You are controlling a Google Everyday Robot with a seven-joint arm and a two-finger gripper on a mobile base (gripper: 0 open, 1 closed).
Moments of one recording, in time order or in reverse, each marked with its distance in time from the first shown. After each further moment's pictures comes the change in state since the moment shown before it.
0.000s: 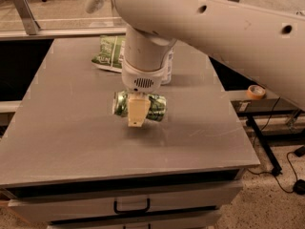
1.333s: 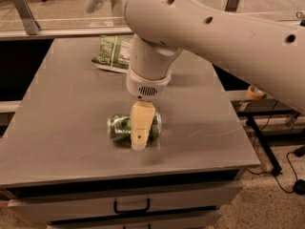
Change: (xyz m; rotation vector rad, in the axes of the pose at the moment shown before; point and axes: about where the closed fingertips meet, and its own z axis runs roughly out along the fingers) arm 0.007 0.009 0.017 -0.031 -0.030 0.031
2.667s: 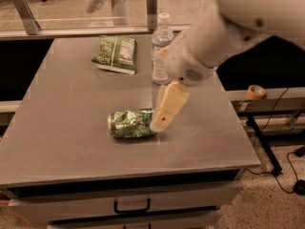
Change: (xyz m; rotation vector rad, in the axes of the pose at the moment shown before) arm 0.027 -0.010 -0.077 0.188 -0.327 0.052
